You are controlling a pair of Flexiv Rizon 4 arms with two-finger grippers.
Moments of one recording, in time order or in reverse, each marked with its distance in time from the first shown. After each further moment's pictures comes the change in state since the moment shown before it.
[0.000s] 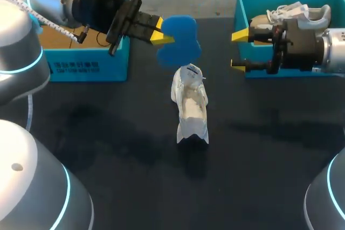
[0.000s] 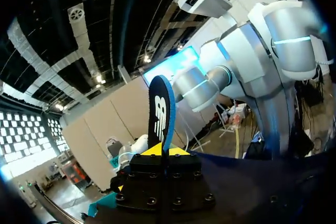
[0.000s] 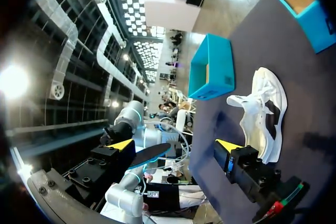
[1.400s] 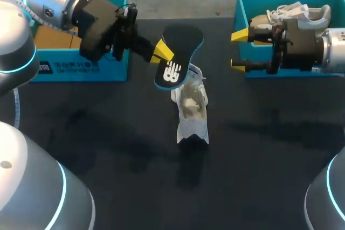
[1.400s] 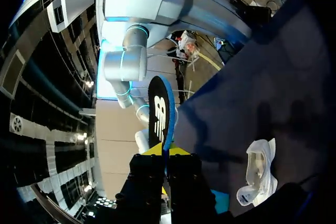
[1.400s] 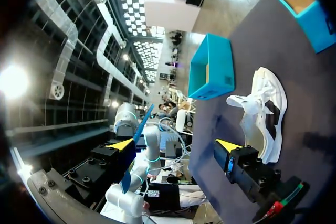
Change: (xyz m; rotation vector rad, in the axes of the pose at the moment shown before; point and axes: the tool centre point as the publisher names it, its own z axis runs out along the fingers) left arm 0.021 0.046 -0.007 -0.205 0.211 0.915; right arm 0.000 0.000 0.001 0.001 -0.001 0.000
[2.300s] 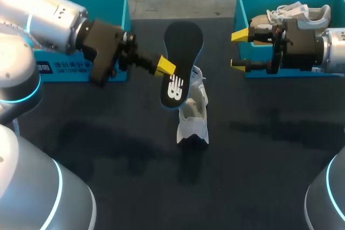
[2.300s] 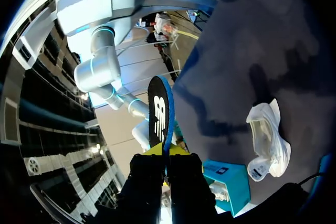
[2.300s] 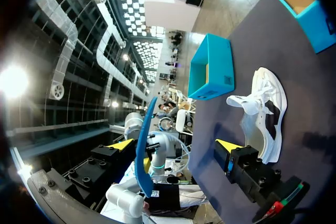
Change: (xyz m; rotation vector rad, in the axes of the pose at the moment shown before) left arm 0.039 0.014 0.012 -0.152 0.008 0.339; right arm 0.000 0.000 0.000 0.000 0.000 0.000
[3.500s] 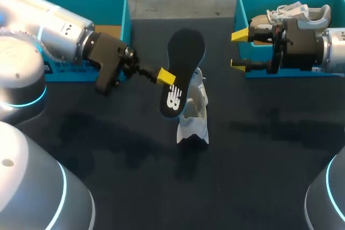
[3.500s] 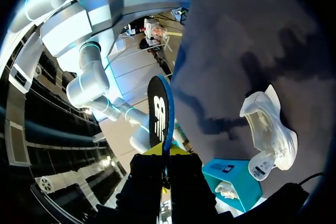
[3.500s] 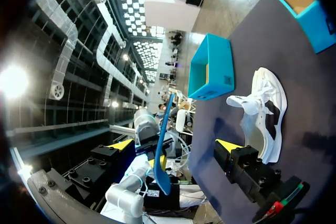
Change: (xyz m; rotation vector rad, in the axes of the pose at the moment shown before) left arm 0.040 -0.002 0.009 0.046 -0.032 0.136; right arm 0.000 0.000 0.000 0.000 0.000 0.000
